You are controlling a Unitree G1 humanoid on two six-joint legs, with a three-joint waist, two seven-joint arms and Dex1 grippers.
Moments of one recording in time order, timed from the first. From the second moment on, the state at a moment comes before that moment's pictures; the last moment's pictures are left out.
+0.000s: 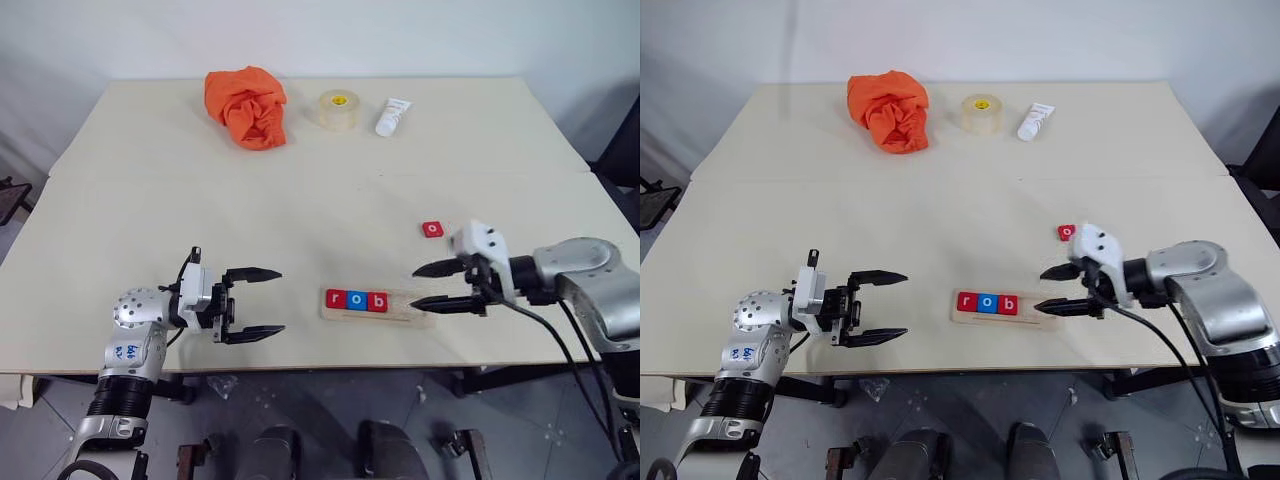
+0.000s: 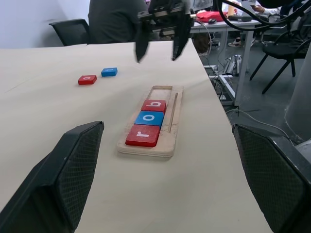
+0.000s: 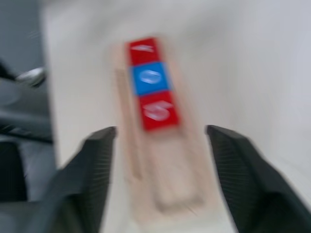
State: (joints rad) left arm -0.34 0.50 0.06 0.25 -0.48 -0.18 -1.40; right arm -0.47 -0.91 0.02 -0.06 0.36 0.58 1.26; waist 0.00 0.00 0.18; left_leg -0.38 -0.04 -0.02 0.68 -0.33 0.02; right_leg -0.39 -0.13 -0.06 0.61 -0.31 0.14
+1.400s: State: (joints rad) left arm -0.43 0.52 0.06 0.40 -0.47 -0.20 -1.48; right arm -0.25 -0.86 -0.32 0.04 0.44 0.52 0.93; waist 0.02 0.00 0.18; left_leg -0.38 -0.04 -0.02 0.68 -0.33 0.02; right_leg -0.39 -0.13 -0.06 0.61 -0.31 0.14
